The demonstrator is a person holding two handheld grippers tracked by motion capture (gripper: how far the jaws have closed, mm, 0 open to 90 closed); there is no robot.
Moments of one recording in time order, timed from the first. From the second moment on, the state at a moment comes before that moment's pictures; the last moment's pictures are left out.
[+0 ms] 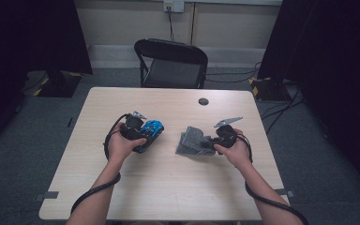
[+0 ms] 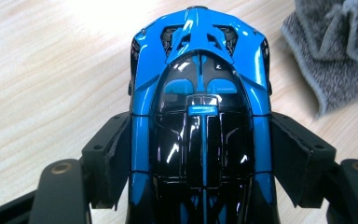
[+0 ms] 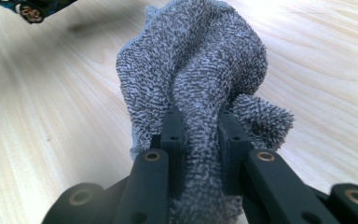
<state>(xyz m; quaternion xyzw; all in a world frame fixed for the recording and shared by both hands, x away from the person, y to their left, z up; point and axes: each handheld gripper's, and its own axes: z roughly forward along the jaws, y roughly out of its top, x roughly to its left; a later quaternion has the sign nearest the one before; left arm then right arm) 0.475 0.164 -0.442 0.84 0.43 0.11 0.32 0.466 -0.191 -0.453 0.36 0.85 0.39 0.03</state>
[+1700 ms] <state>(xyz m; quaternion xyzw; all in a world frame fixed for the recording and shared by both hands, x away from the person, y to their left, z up) 0.470 0.194 -0.479 0.84 0.45 0.10 0.27 0.474 -0.240 -0.476 0.44 0.82 0.36 0.10</state>
